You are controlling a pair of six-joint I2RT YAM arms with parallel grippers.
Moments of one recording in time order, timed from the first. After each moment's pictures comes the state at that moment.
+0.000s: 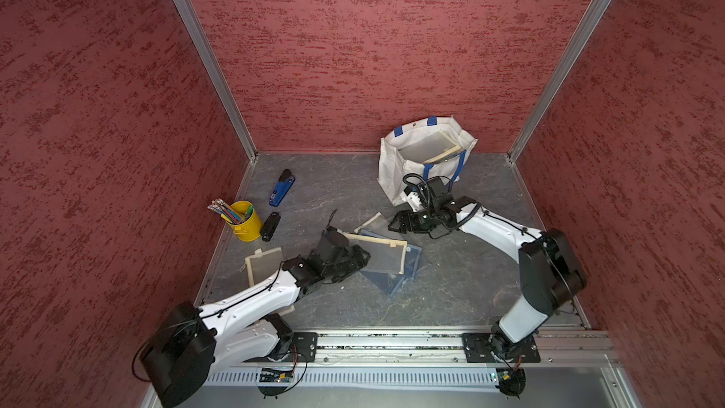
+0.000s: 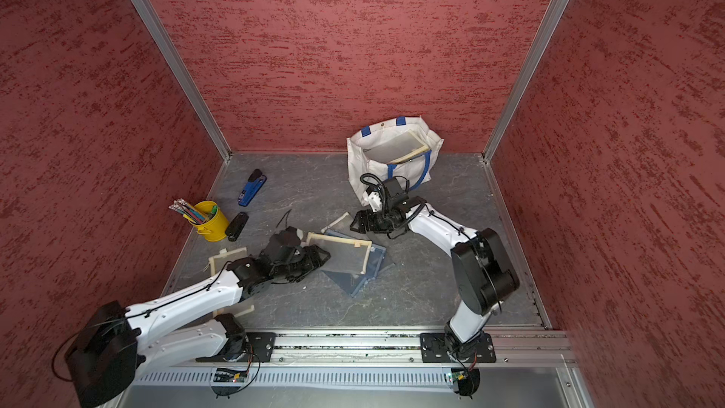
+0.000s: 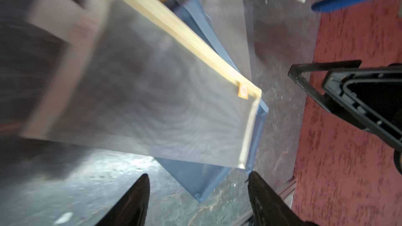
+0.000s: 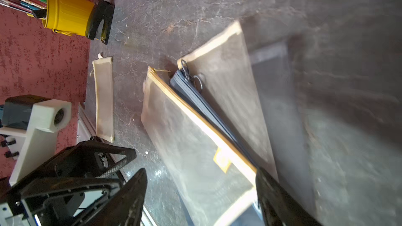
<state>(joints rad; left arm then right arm) -0.67 1.02 0.46 -0.22 0.13 -1.16 0.51 1.75 1.22 -0.47 -0.55 0.38</state>
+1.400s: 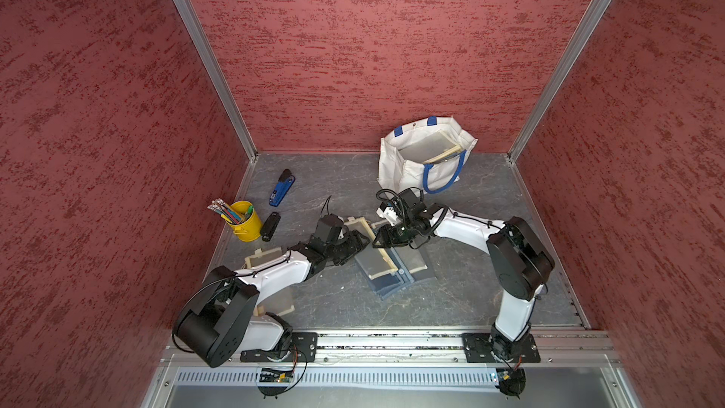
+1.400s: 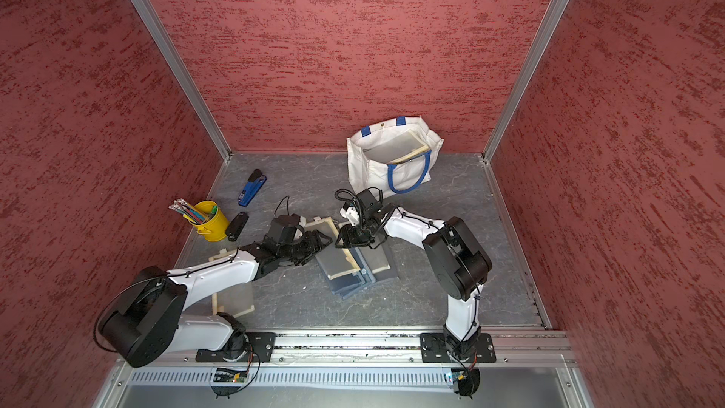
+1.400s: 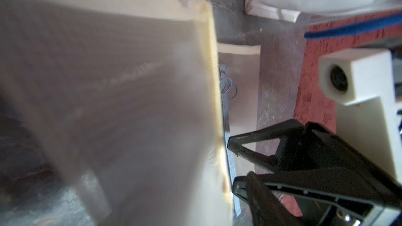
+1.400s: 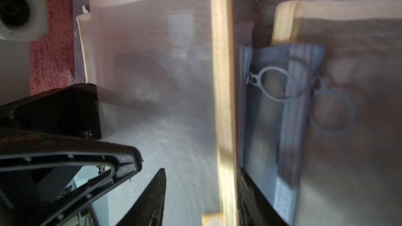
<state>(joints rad) -0.53 1.35 0.55 0.02 0.29 -1.06 0.65 1.86 1.21 -0.43 -0.58 0.41</state>
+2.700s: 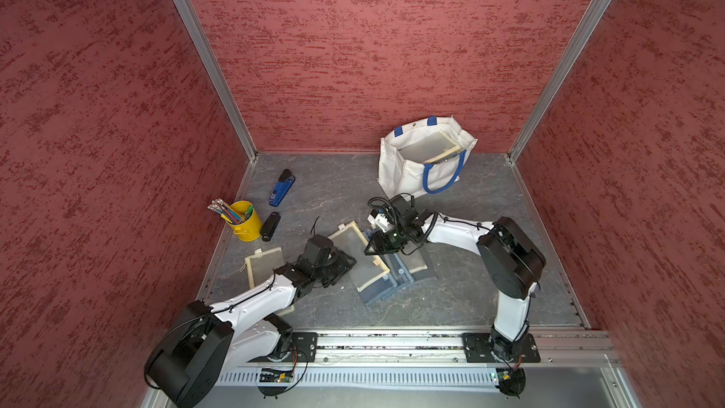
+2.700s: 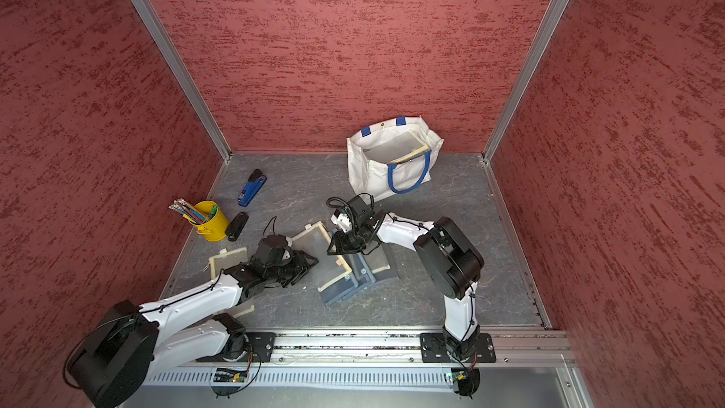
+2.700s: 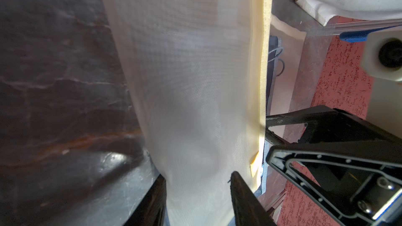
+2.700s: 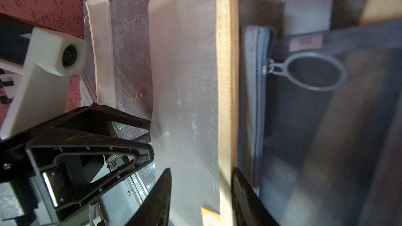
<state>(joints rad) -0.55 1.11 0.34 -0.04 0.25 -1.18 0.72 1.90 1.20 -0.35 -0.63 0.46</state>
